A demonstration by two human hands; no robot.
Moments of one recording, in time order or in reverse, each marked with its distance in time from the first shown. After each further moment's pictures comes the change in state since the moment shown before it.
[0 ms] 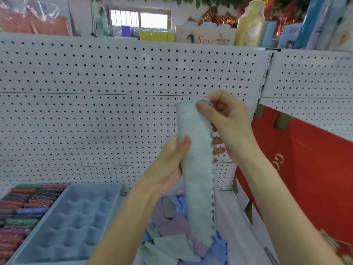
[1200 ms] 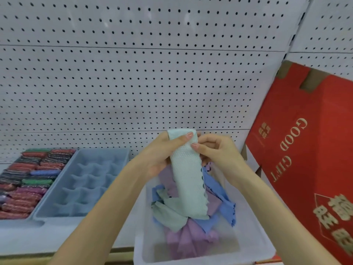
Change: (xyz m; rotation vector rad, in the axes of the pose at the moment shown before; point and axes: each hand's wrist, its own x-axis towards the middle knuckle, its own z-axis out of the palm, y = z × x) left_hand -0.036 -0.044 -0.062 0.223 0.215 -0.435; right_hand -0.085 0.112 0.020 0.073 -0.219 0.544
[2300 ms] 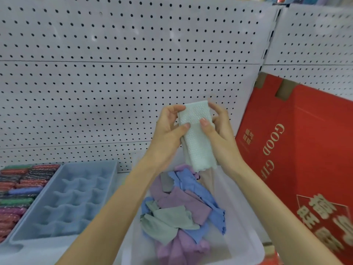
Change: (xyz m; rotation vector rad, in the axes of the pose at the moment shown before) left_hand 0.023 0.023 0.042 -0.140 0.071 0.482; right_hand 0.005 -0.028 -0.019 -0.052 0.224 -0.352
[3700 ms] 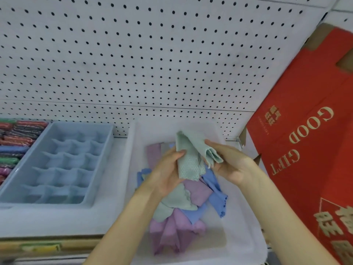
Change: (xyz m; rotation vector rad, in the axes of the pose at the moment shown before) left_hand -0.031 -0.146 -0.038 -0.472 0.203 -0.689; right_hand 0.000 0.114 -0.018 0.648 0.053 1.136
